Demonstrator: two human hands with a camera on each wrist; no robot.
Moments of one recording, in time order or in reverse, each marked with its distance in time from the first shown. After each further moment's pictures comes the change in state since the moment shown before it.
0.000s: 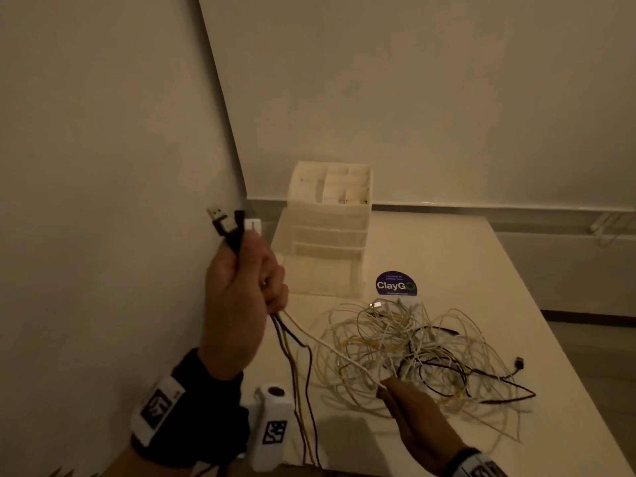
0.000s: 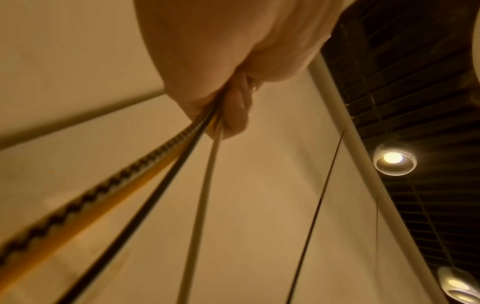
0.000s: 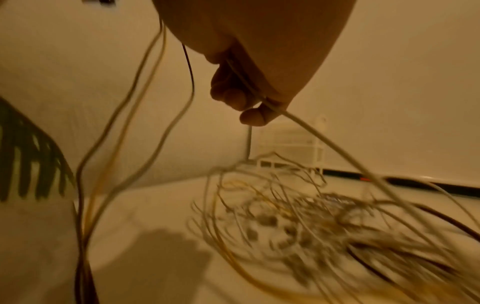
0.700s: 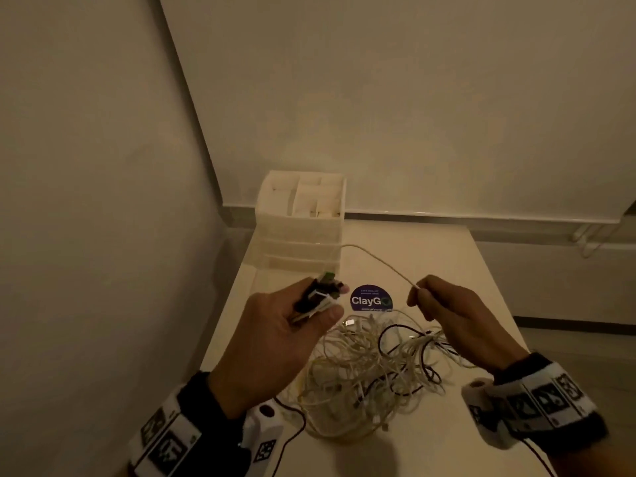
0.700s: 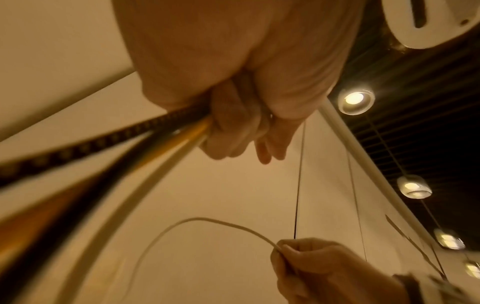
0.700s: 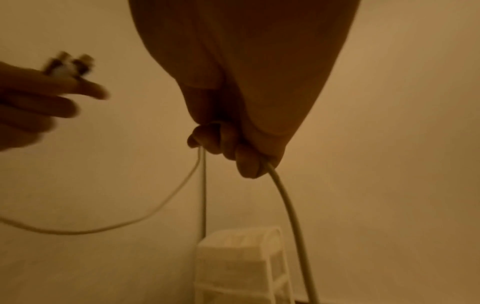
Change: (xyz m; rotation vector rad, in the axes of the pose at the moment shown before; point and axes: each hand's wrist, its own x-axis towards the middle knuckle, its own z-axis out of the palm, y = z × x) left_hand 0.006 -0.037 0.071 0.685 -0.340 0.094; right_hand 0.064 -0.004 -0.198 0.094 0.250 -0.158
